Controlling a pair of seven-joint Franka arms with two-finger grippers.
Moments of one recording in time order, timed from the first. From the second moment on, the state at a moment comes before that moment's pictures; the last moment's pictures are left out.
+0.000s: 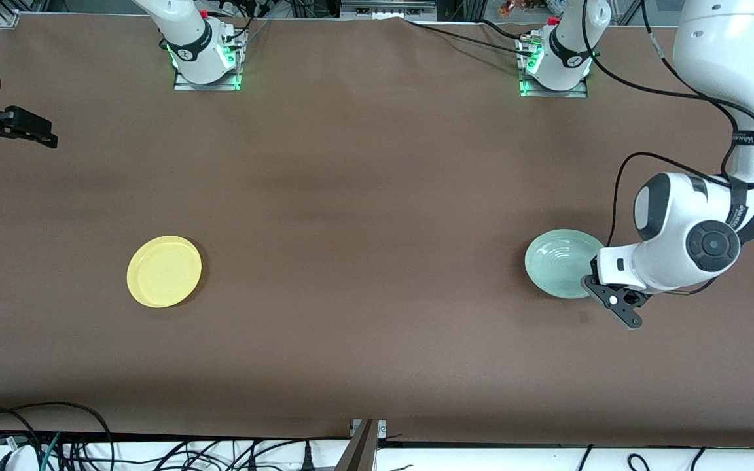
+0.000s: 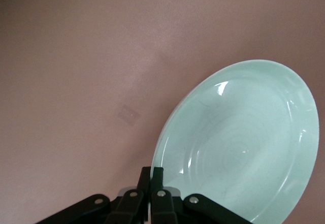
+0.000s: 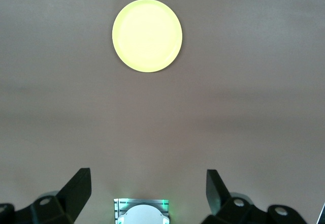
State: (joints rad) left arm -0.04 0.54 -0.05 -1.58 0.15 2.07 0.68; right arm 0.03 0.06 -0.07 -1.51 -0.04 1.41 -0.08
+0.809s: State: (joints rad) left arm -0.50 0.53 -0.05 -1.44 0.71 1.71 0.09; right arm 0.02 0.06 -0.08 -1.51 -0.04 1.41 -0.08
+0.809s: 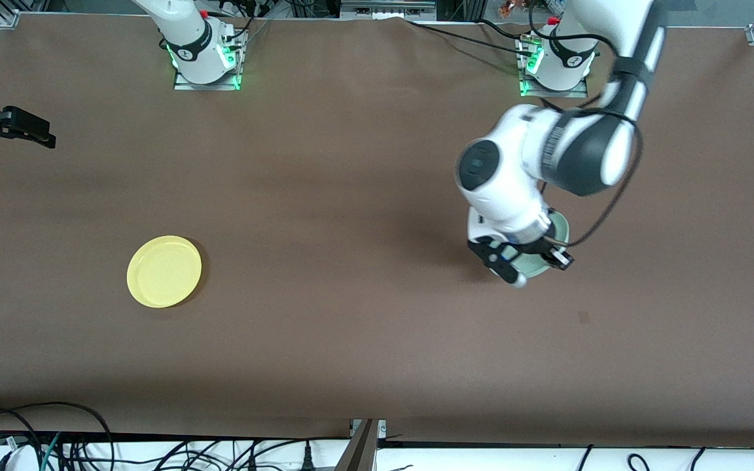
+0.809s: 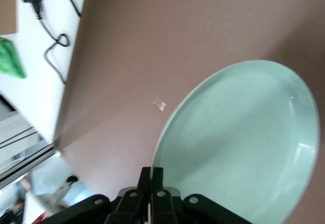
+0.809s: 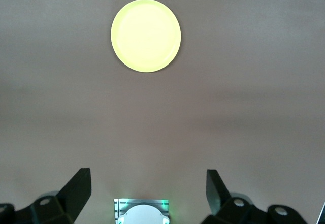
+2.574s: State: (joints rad) left arm -1.00 0.96 0.06 -1.23 1.01 1.34 -0.78; right arm 0.01 0.31 -0.08 -1.52 0.00 1.69 -0.08
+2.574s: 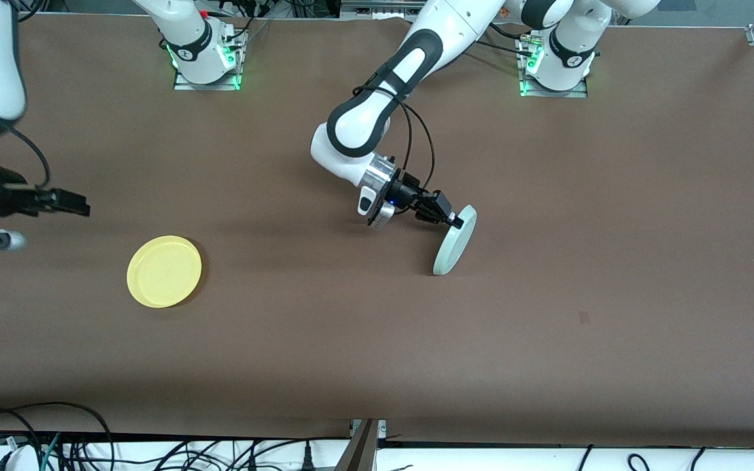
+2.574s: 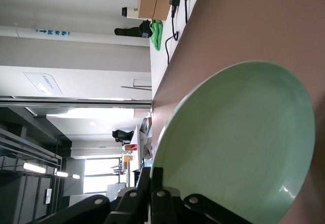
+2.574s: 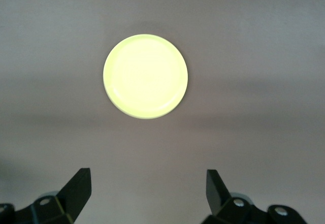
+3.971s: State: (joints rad) left arm -0.50 0.83 0.06 -0.95 -0.11 1.67 -0.49; right arm -0.08 0.75 -0.08 -1.52 0.15 2.07 -0.08
